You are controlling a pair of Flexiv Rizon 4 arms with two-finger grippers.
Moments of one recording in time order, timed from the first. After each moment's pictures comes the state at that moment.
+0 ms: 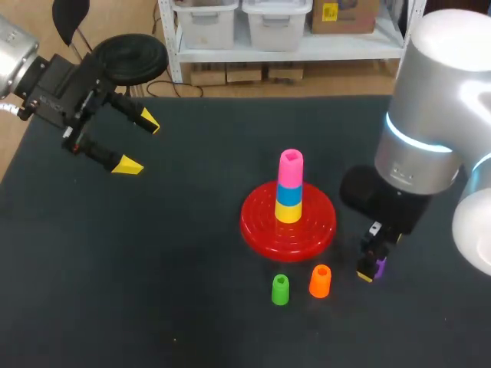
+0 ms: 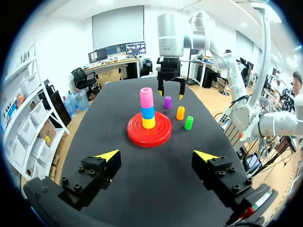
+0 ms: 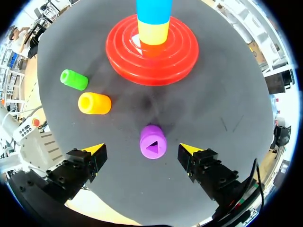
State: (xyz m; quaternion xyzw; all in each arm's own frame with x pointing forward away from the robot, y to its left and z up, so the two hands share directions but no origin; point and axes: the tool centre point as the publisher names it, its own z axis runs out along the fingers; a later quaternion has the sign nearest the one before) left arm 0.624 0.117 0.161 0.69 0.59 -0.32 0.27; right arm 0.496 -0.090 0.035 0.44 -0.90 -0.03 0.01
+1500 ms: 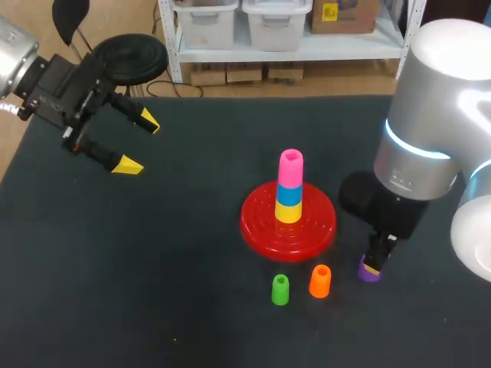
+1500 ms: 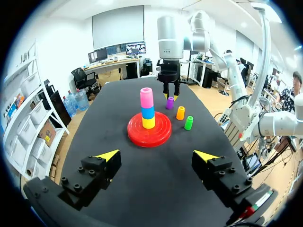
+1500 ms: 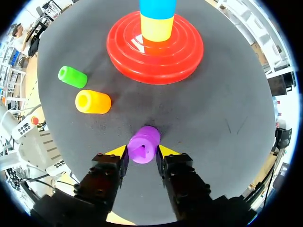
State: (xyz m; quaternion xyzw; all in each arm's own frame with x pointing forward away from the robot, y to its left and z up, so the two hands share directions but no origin) left arm 0.624 0.117 0.161 0.69 0.59 -0.32 0.27; right arm 0.494 -0.090 0.026 0.45 -0.89 -0.04 0.01
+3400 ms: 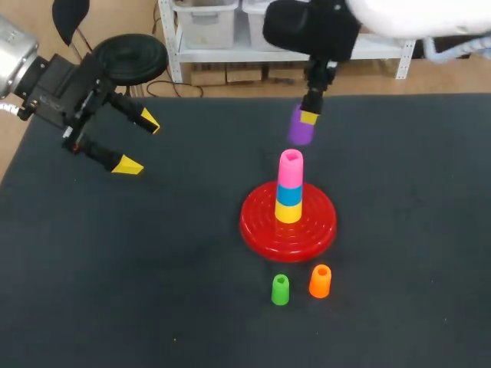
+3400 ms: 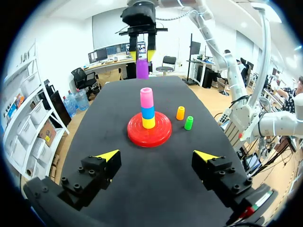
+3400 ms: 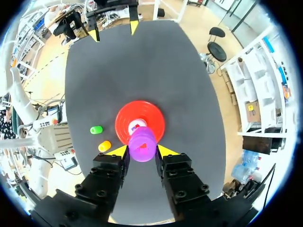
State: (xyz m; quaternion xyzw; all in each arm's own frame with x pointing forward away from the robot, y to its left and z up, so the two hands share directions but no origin) left arm 0.624 0.117 0.161 0.69 0.59 -0.32 0.27; right arm 0.629 0.017 0.223 0.60 -0.80 -0.04 -0.03
